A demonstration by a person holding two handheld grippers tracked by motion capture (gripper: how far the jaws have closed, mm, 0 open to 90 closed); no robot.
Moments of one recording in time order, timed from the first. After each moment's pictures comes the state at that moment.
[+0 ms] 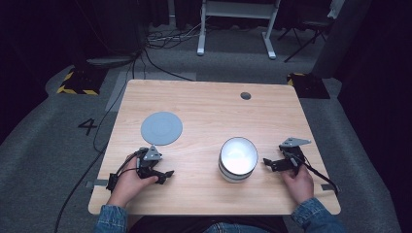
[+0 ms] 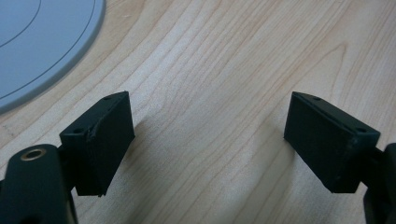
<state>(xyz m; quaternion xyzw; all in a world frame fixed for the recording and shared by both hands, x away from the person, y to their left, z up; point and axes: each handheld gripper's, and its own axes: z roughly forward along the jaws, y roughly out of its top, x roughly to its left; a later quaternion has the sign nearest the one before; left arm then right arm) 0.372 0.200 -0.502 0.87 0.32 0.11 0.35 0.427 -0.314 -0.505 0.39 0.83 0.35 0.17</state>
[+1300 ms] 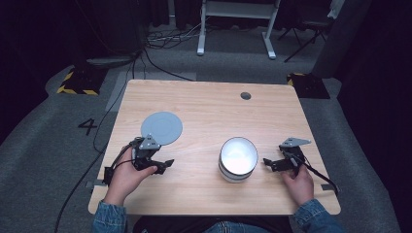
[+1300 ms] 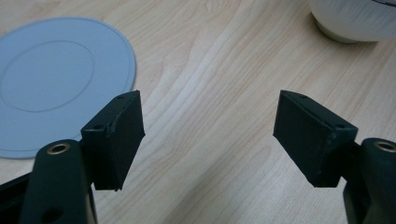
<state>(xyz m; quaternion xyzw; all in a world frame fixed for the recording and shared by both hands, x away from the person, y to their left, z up) 0.366 0.193 -0.433 0.86 0.34 0.13 0.36 0.427 -0.314 -0.505 0.39 0.84 0.35 0.18</state>
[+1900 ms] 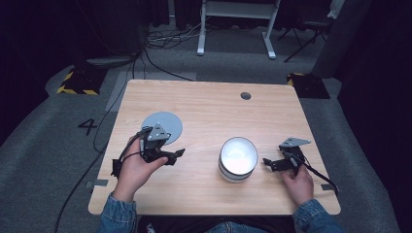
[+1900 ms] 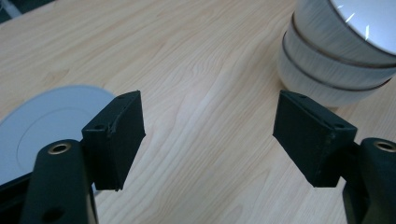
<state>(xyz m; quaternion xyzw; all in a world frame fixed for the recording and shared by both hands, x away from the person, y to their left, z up) 0.370 0.159 -0.389 0.84 0.33 0.15 0.40 0.426 -0.313 -0.505 0.39 0.83 0.35 0.17</state>
